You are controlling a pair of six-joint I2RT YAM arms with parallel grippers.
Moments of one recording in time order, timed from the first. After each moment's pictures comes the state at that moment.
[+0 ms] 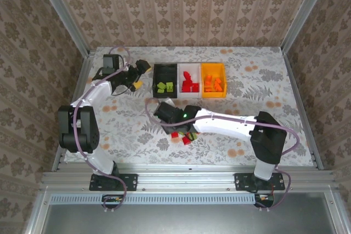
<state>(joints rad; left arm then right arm) -0.12 1.68 1.20 -0.26 0.67 -0.87 1.07 1.80 1.34 -0.69 0.34 0.48</state>
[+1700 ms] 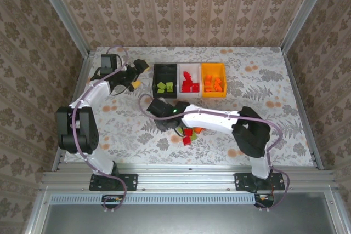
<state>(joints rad) -0.10 1.67 1.20 -0.26 0.68 -0.87 1.00 1.91 1.49 -0.66 0.23 0.45</state>
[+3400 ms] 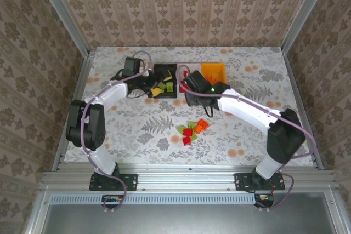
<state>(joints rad) -0.35 1.74 1.21 -0.26 0.70 -0.89 0.70 1.61 1.29 -0.67 0.29 0.35</state>
